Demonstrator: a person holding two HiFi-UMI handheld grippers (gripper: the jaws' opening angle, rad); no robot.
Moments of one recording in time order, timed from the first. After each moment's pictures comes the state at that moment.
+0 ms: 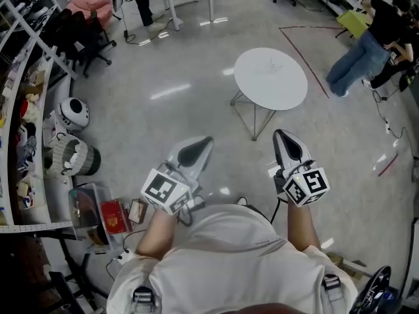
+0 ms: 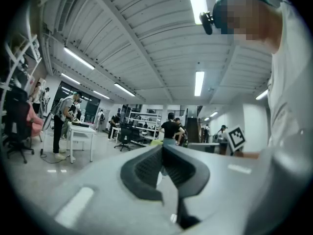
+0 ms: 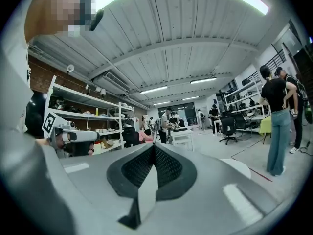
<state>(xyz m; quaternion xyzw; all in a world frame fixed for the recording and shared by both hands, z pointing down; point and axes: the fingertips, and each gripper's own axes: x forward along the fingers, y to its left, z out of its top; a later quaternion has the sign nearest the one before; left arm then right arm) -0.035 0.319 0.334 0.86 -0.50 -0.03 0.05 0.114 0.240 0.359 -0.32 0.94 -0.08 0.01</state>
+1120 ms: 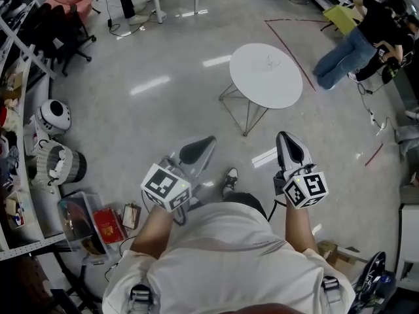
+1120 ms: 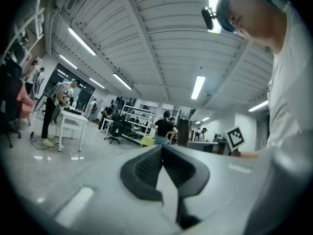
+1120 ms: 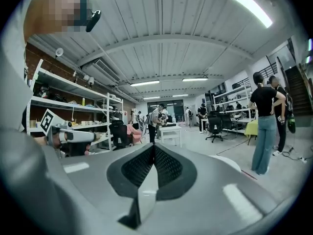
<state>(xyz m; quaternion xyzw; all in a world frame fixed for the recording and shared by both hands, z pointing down) -0.129 0.279 0.369 0.89 -0.44 -0.05 0.10 0.035 0.216 0.380 -0.39 0.92 -0.07 -0.03</state>
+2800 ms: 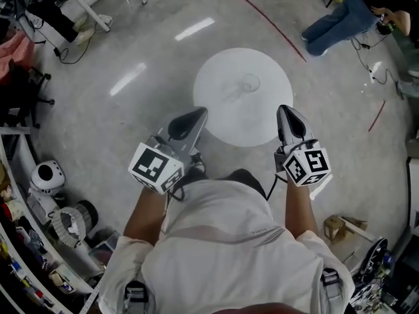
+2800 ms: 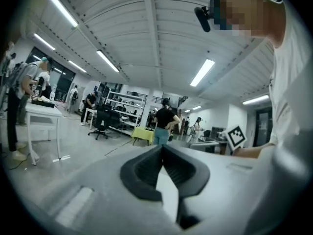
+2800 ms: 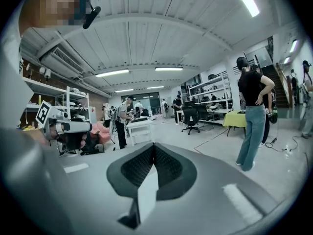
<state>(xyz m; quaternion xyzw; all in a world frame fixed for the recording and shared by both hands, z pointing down) -0.097 -0.306 0.393 0.93 -0.34 0.02 0.12 0.089 -0.324 0.435 -0.51 0.85 -0.14 -0.06</state>
